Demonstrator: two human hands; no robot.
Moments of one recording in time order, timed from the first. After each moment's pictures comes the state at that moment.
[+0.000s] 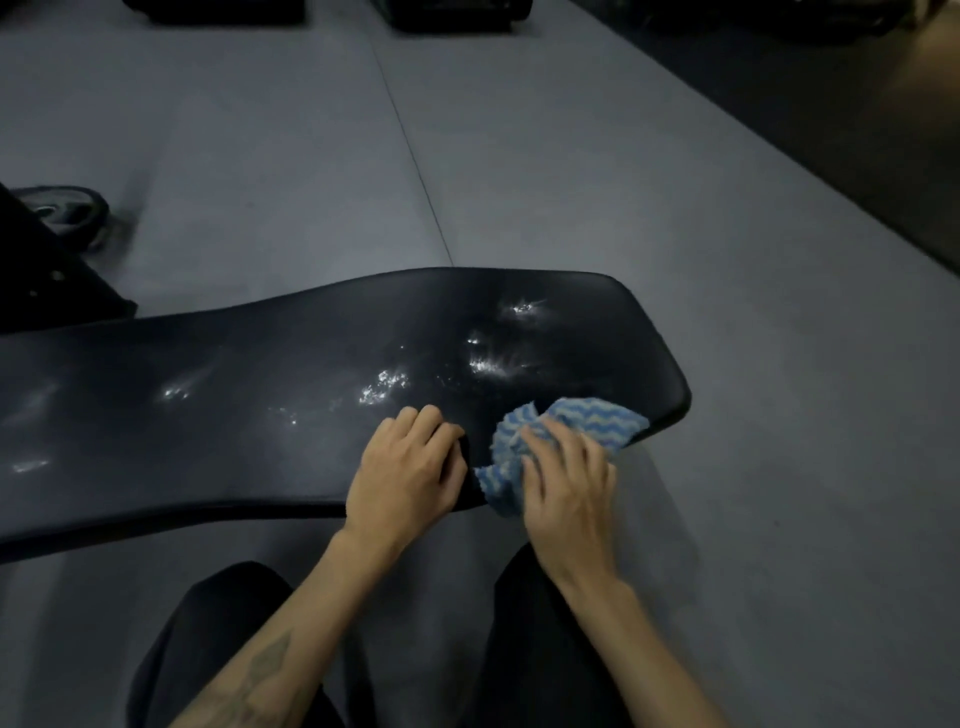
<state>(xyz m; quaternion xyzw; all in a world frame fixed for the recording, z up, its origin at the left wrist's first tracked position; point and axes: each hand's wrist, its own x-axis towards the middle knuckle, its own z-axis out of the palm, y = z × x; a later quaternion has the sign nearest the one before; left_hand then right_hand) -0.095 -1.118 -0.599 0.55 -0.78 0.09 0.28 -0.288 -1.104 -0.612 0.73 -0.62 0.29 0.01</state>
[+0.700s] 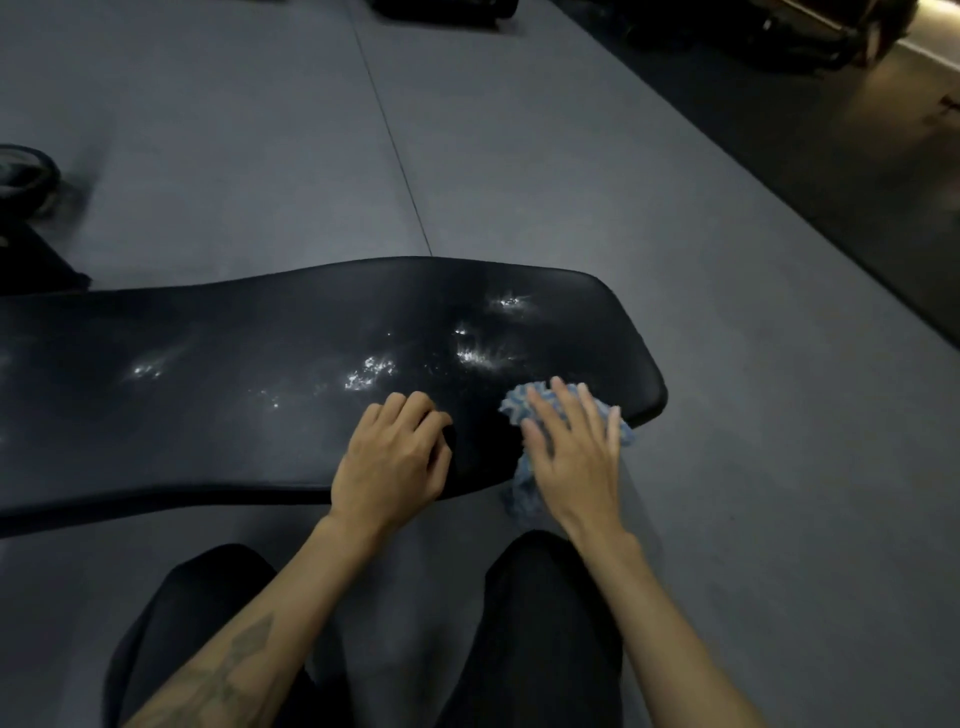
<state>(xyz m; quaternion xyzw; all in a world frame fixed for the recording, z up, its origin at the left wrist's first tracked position) -0.092 -1.118 -0.603 0.55 -0.78 0.08 0.28 -0.315 -1.139 -0.615 0.73 -0.65 0.22 -0.03</state>
